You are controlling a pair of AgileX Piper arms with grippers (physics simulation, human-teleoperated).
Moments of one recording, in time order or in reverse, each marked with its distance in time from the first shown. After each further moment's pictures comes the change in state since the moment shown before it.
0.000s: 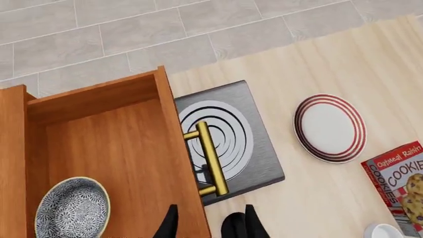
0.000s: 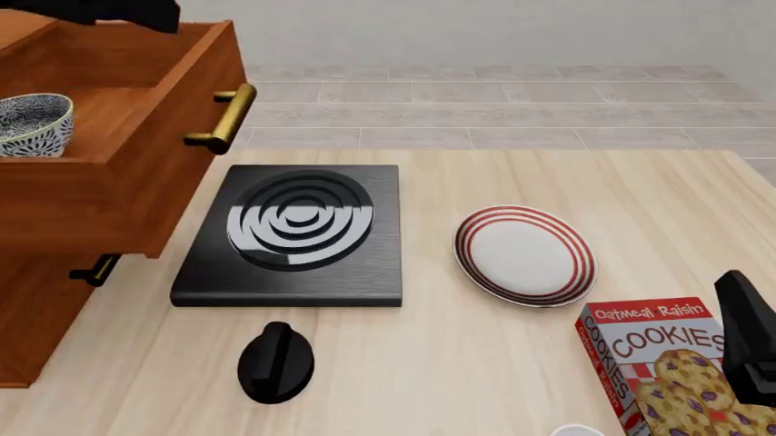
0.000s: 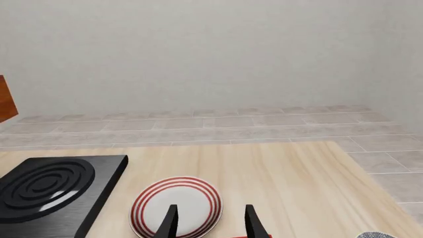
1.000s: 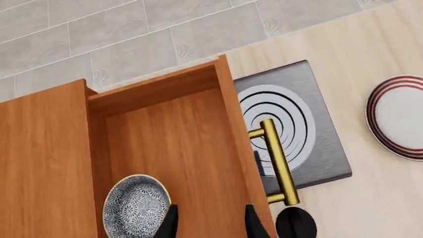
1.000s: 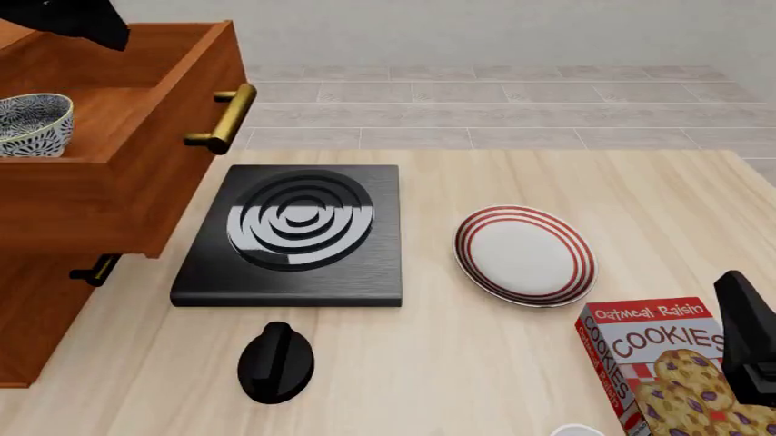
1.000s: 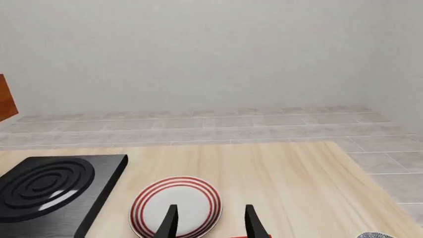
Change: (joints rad) left arm 0.223 0.129 -0.087 0.067 0.224; right arm 0.001 0.000 0.000 0.001 -0.005
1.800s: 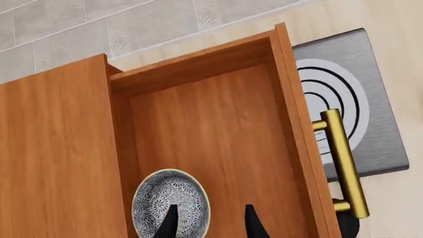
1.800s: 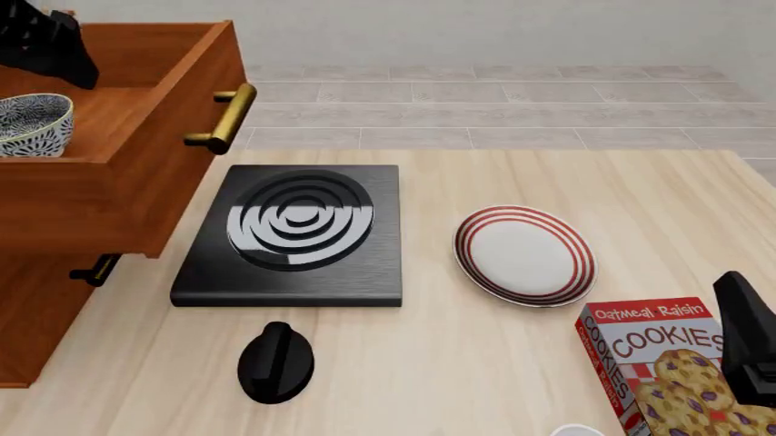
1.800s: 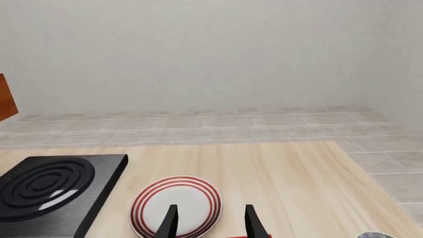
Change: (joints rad) left arm 0.156 0.082 0.032 0.001 0.130; right arm 0.001 0.000 0.001 -0.001 0.000
